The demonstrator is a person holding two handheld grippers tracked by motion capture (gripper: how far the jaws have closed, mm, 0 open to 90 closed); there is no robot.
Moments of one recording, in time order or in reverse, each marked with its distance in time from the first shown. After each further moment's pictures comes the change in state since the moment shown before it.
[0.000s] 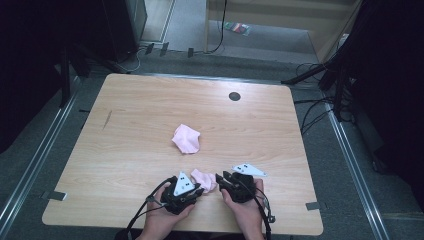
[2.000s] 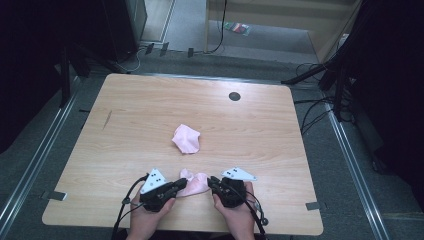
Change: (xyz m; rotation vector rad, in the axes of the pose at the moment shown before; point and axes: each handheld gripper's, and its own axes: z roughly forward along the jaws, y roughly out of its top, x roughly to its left) left arm 0.028 -0.019 -0.033 -0.183 0.000 -0.116; right arm 0.027 -0.007 0.005 0.013 0.084 -0.036
